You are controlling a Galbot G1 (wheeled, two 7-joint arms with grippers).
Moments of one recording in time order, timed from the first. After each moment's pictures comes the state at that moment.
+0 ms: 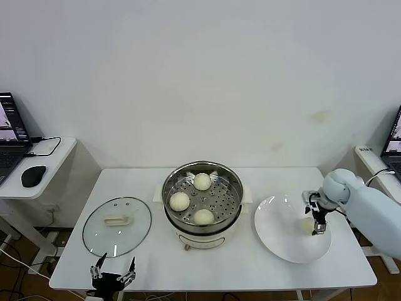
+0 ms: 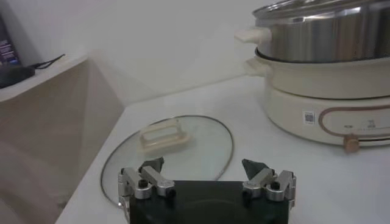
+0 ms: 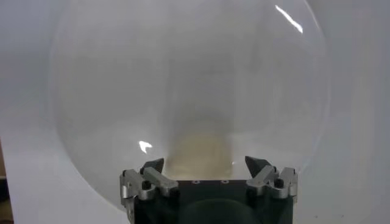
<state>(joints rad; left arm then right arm) 1.76 -1.46 -0.67 -2.05 0.09 0.17 0.08 -0.24 0.70 -0.47 1.15 -0.42 -0.21 -1.23</state>
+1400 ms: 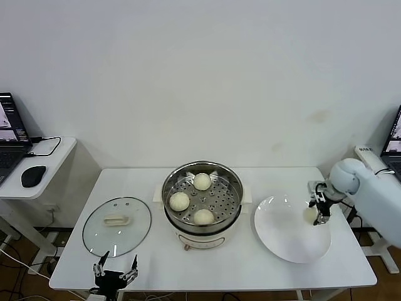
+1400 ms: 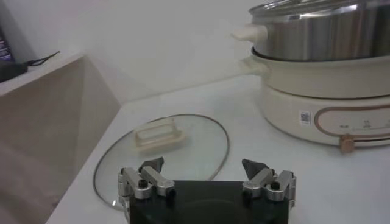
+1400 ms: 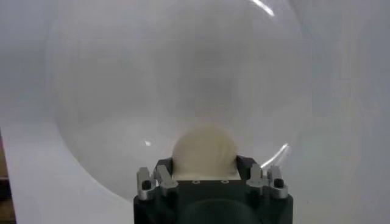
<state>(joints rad) 1.74 -1.46 -0.66 -2.05 0.10 0.17 0.07 -0.07 0.62 -0.58 1.25 -0.26 -0.27 -1.26</state>
